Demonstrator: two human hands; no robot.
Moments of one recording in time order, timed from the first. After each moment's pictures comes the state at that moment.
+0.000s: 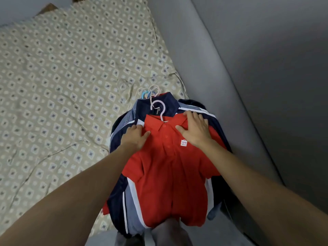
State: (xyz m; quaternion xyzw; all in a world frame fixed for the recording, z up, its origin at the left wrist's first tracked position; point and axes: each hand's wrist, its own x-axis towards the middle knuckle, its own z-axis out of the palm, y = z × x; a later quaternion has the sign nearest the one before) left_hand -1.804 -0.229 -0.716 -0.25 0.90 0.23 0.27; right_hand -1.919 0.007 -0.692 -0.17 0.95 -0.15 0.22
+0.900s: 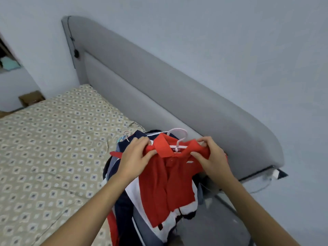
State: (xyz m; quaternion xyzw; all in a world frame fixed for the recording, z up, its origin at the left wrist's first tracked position) left_hand -1.669 -0.218 -0.420 0.18 0.89 0.41 -0.06; right_hand -1.613 0.065 -0.369 0.01 0.91 -0.39 -0.09
